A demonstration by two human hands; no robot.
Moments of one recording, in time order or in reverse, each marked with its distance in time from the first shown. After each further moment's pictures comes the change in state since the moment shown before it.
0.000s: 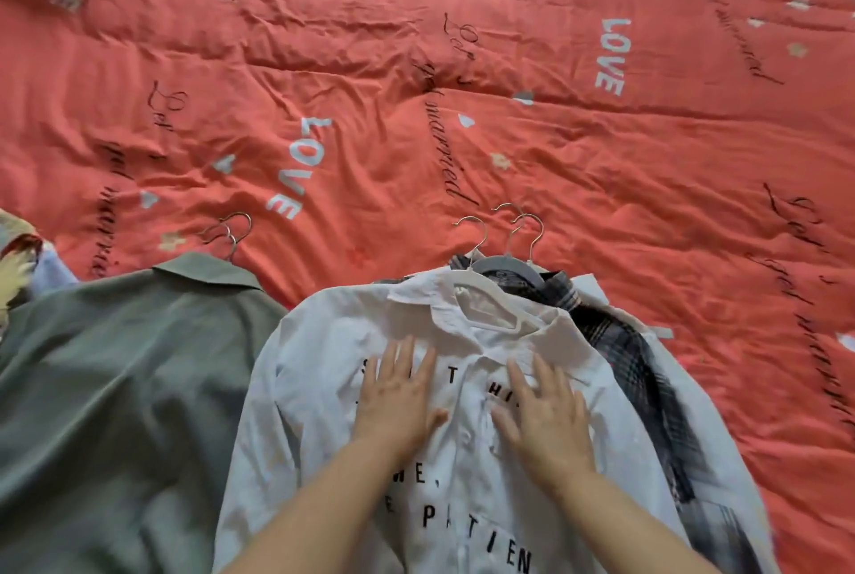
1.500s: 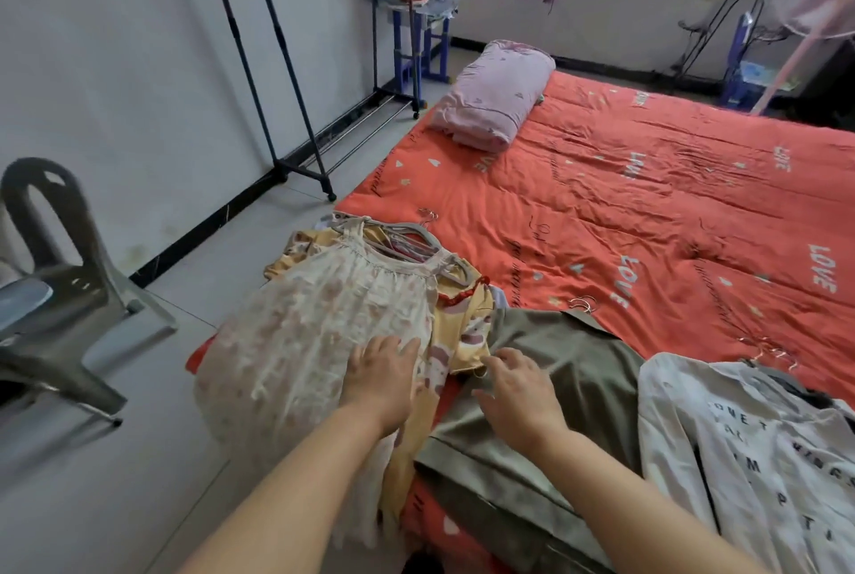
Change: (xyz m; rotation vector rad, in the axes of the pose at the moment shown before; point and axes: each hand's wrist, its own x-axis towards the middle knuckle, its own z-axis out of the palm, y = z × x) left_hand -0.461 -0.499 -0.087 -0.137 0.437 -0.231; right_hand -0.315 -0.576 0.040 -0.149 0.258 -0.552
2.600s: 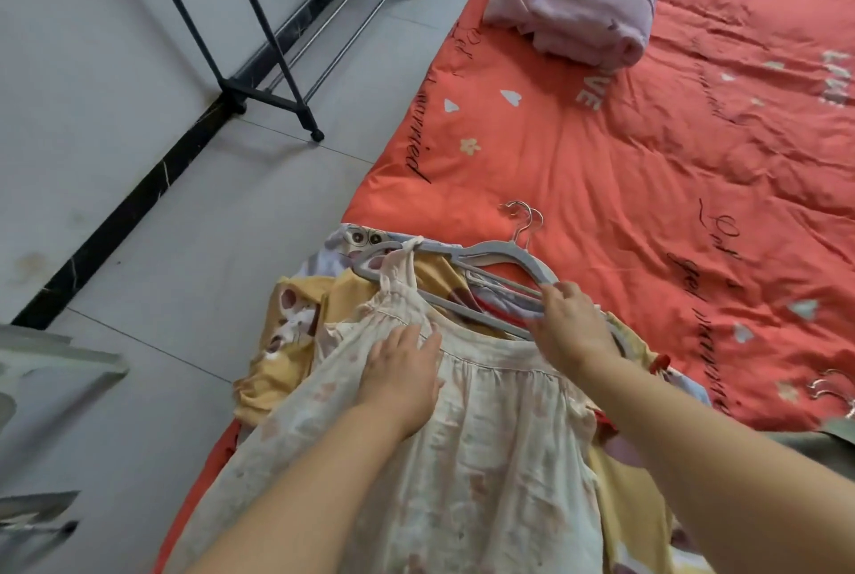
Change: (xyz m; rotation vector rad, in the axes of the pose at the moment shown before) left_hand 0.407 -0.238 0.079 -0.065 -0.252 0.083; right_hand 0.490 -0.022 0.125 0.014 -0.073 0.327
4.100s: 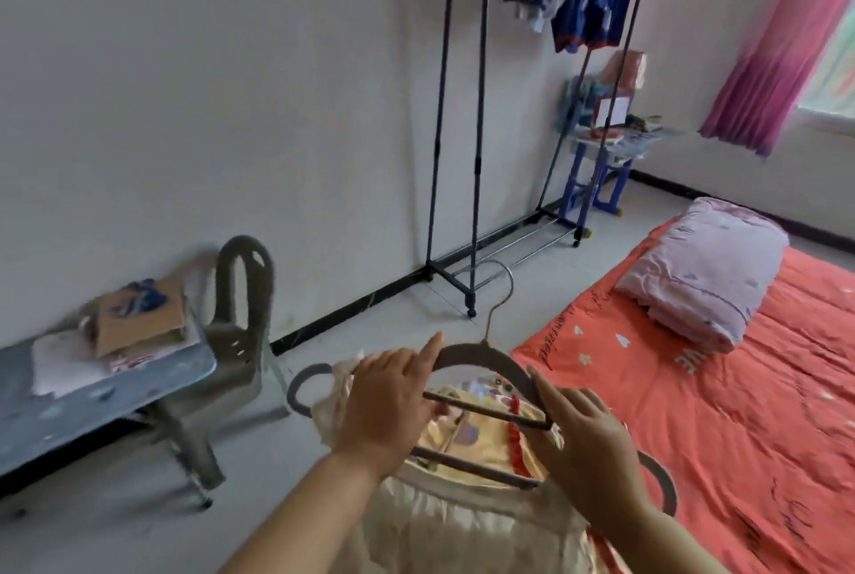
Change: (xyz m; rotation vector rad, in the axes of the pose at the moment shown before) left_hand -0.335 -0.002 -0.167 0.058 0.983 -0.198; right_hand -0.272 -0.129 -0.196 0.195 0.646 -1.057
